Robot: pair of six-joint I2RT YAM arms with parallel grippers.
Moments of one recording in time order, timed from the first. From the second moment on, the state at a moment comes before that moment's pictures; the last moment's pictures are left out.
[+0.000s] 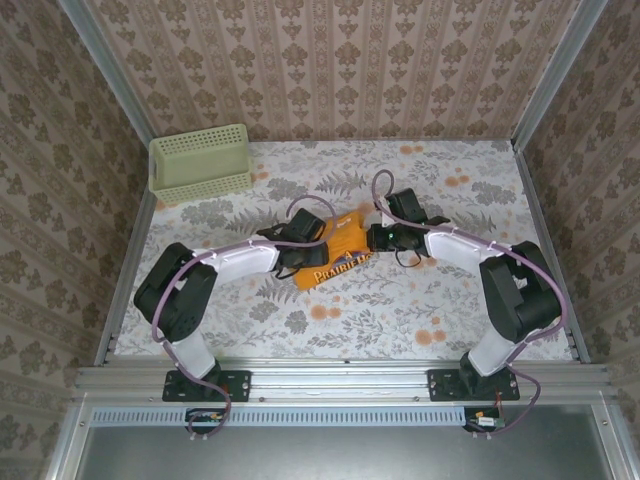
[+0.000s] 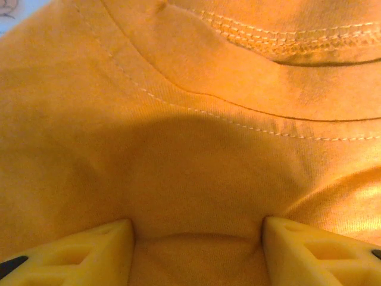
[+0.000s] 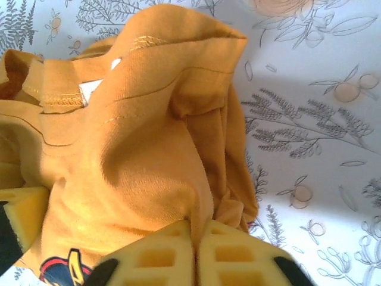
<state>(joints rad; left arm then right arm) -0.75 1.72 1.01 -0.33 -0.09 -0.68 0.38 1.66 0.99 -0.27 -0.22 0.37</state>
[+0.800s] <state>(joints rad) -0.74 1.62 1.02 -0.37 0.03 -0.57 0.52 1.53 1.10 -0.59 0.03 0.38</state>
